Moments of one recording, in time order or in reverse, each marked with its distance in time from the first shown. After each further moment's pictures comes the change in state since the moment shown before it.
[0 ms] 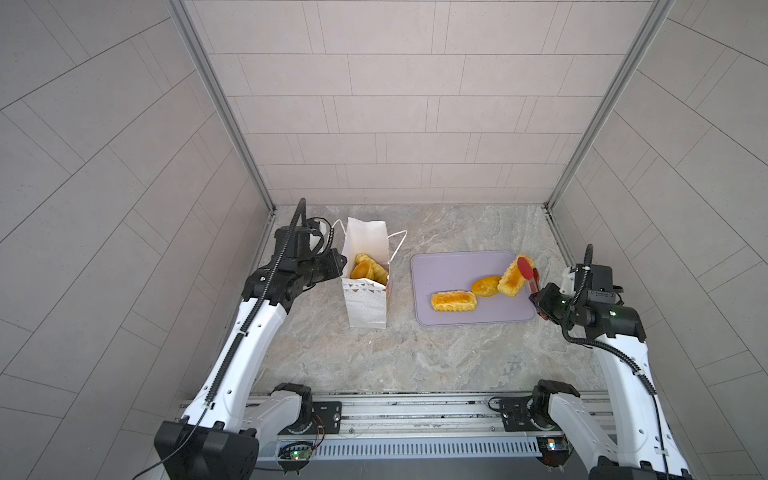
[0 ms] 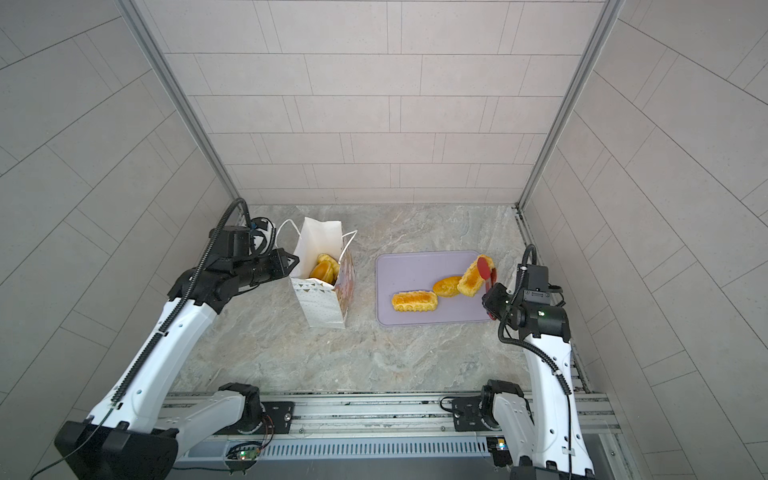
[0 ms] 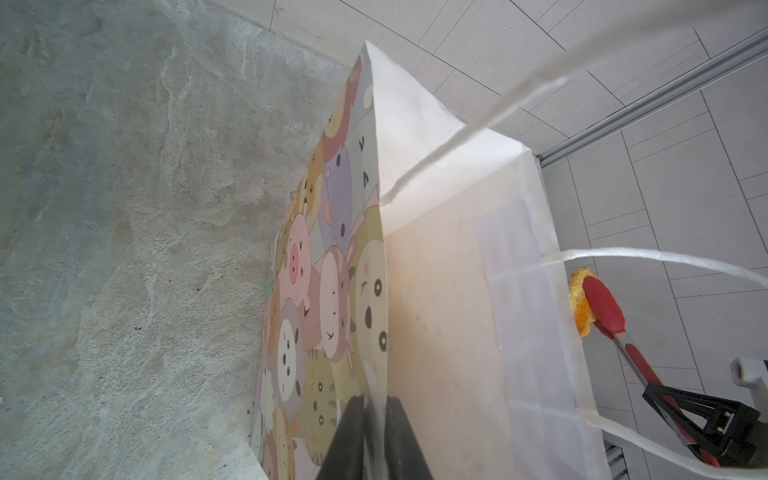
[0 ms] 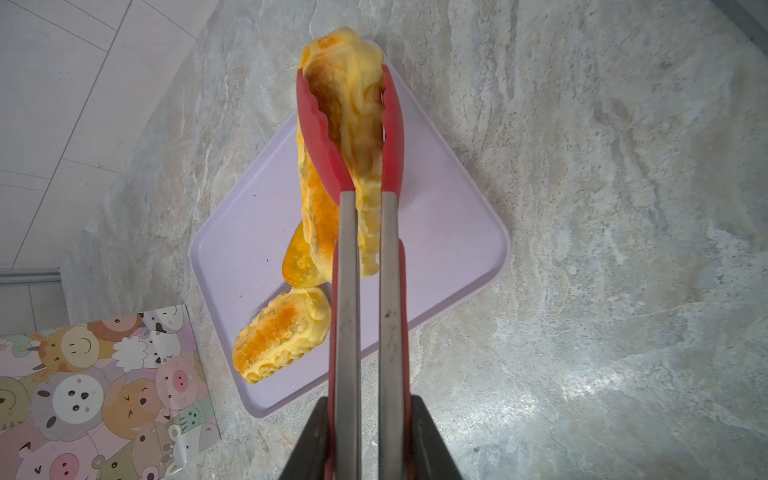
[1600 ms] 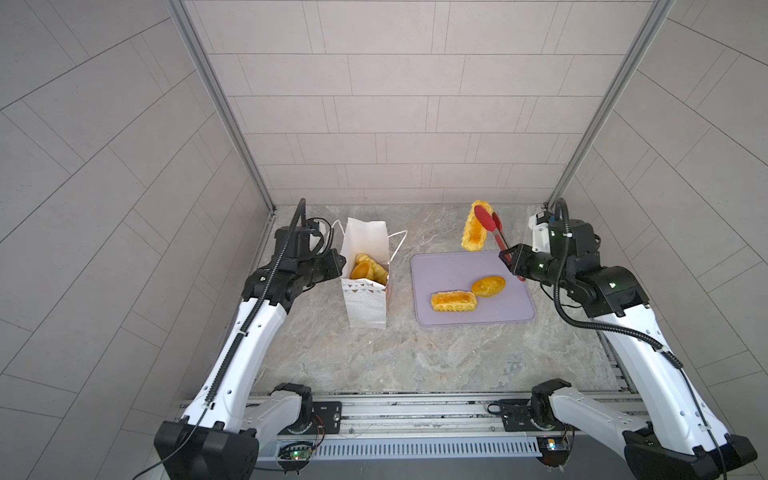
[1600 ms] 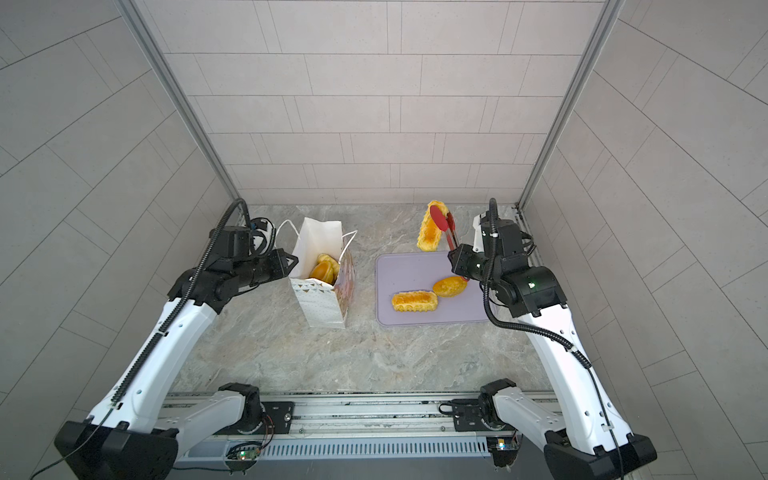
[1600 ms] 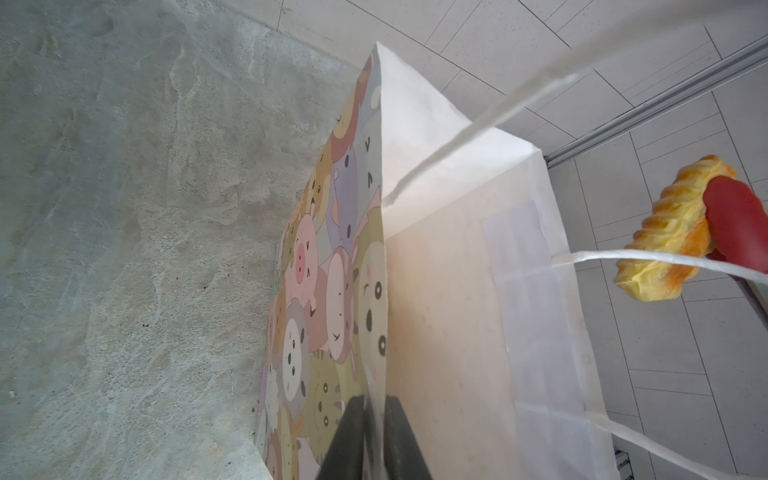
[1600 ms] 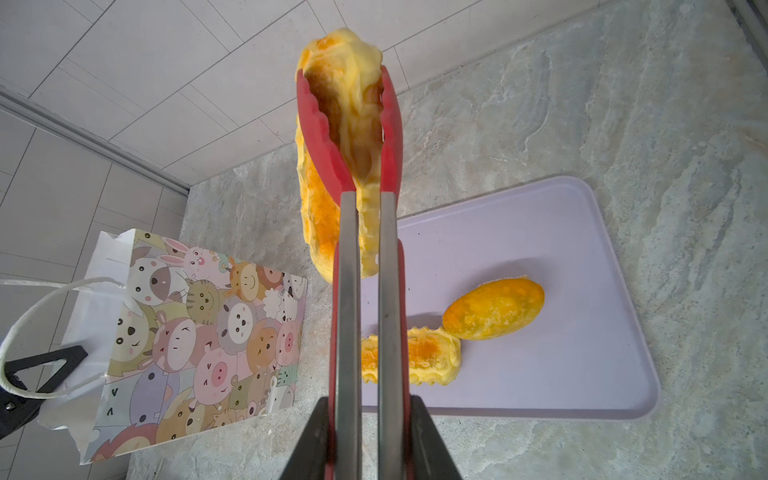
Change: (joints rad) left arm 0.000 0.000 0.000 -0.007 -0.015 0.000; right arm 0.476 0.211 0.444 0.038 0.143 -0.006
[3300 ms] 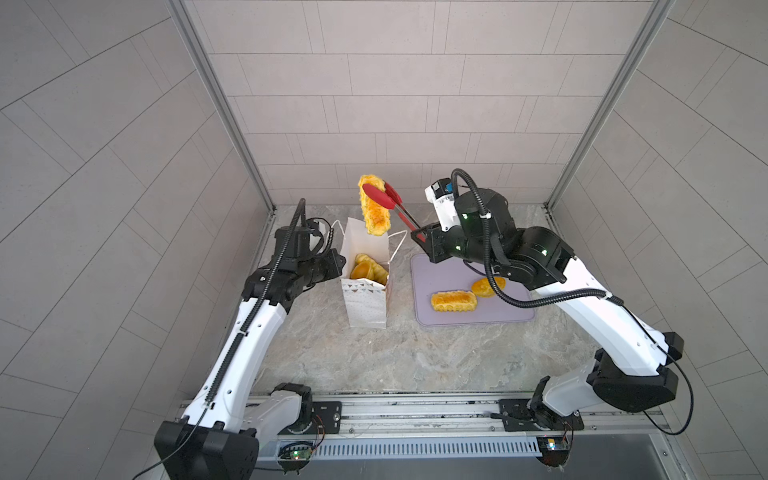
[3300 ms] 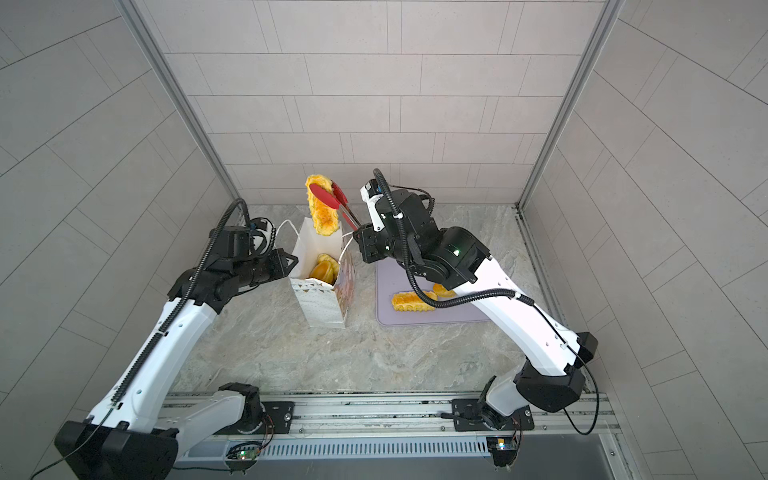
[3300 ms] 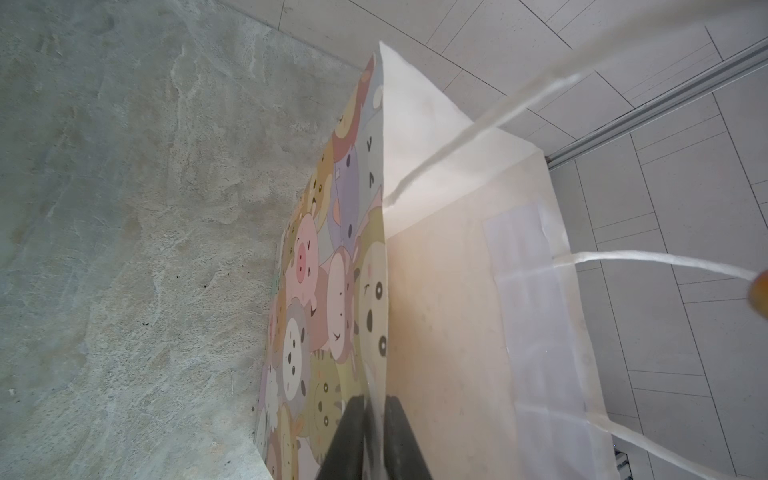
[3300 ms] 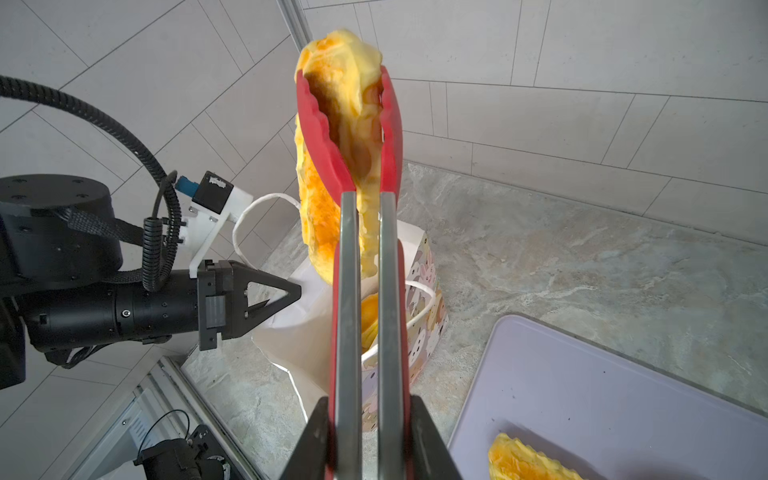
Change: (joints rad) left arm 0.000 0.000 0.000 -0.002 0.000 -0.004; right arm 0.610 0.451 0.577 0.028 0.215 -0.139
